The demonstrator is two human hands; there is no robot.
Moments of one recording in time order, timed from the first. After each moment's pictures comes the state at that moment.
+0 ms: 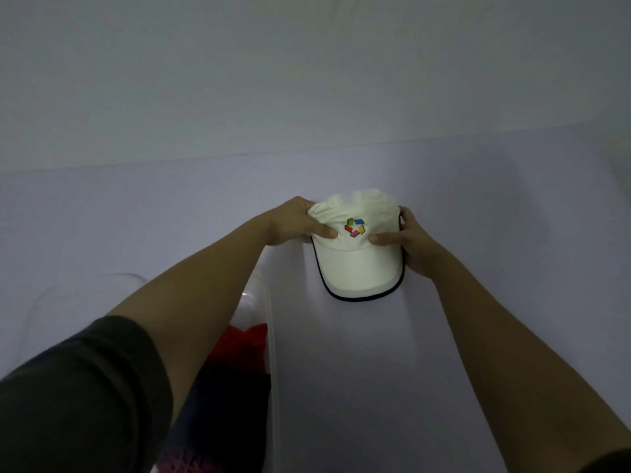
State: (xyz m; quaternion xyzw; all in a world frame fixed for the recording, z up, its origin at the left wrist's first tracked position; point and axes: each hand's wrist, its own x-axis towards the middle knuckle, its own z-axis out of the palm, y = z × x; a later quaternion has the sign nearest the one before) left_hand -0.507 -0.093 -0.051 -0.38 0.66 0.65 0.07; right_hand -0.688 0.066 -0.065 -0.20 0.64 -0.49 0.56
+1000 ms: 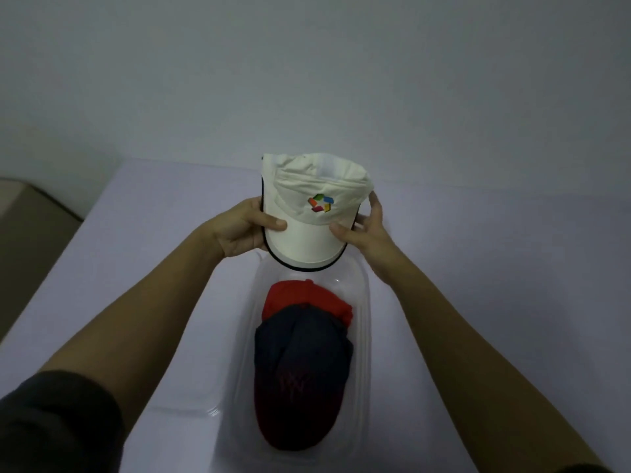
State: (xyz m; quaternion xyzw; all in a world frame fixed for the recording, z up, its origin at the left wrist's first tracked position) left_hand -0.247 -0.093 0.055 -0.33 0.48 0.80 -0.14; right_hand -0.460 0.014 0.033 -0.37 0.59 -0.47 0.55
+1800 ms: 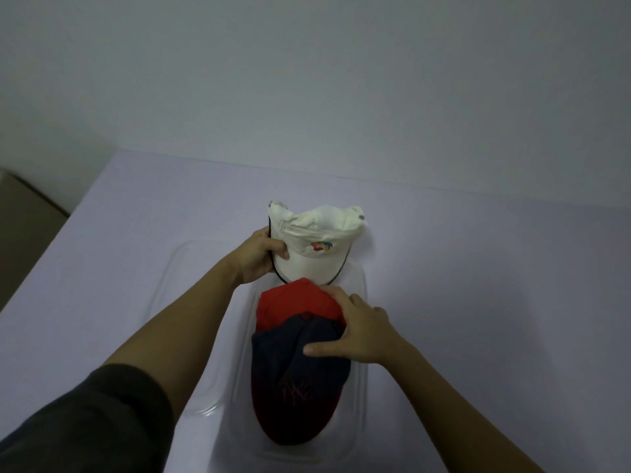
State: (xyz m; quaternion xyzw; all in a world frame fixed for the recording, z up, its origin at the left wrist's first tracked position) left_hand -0.251 -0.069 -0.009 -0.40 0.43 0.79 -0.19; right_hand -0.417 0.111 0.006 -0.60 0.69 -0.07 0.40
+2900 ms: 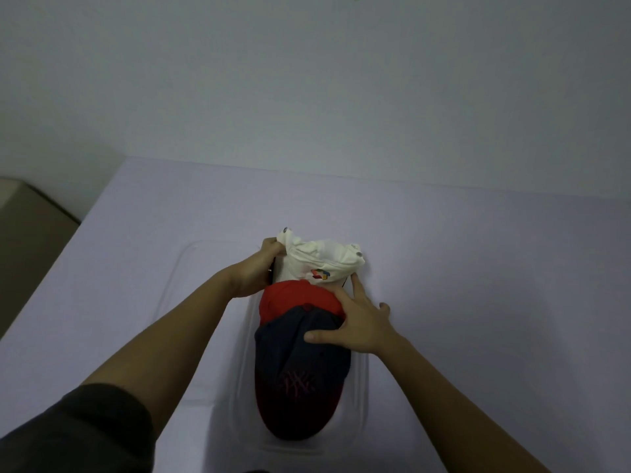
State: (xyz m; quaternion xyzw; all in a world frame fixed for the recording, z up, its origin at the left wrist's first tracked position) left_hand -0.237 -0.040 -0.005 -0.47 0.49 0.73 -0.07; right_hand -0.409 0.114 -0.001 -0.58 0.72 -0.03 0.36
